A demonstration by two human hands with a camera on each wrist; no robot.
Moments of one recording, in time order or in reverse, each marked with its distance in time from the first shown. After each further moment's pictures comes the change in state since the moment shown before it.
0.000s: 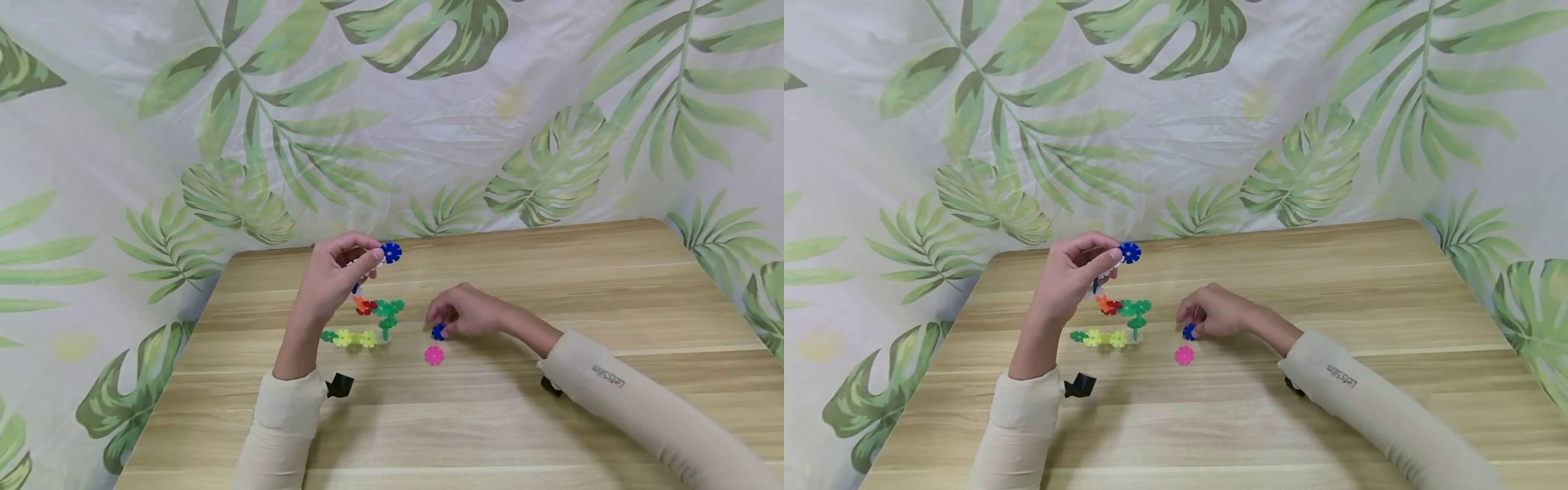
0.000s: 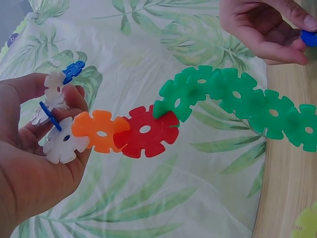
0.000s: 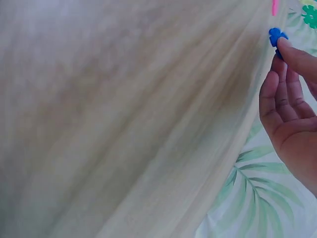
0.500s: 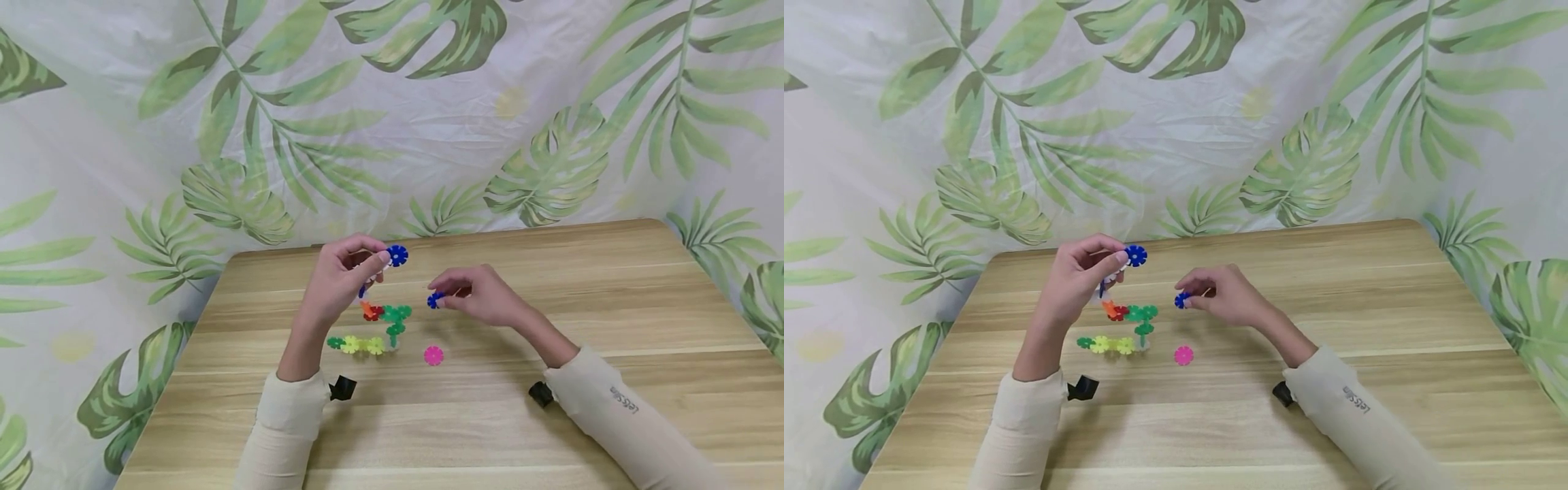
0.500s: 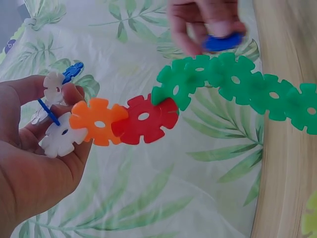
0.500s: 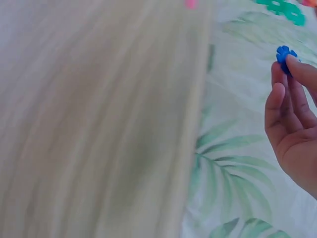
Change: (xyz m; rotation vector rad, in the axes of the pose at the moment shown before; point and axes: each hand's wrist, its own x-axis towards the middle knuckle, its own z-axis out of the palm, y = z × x) left_hand -0.001 0.000 0.009 -0.006 -0.032 0.004; right_hand -0.020 -0.019 -0.014 0.175 0.393 -0.040
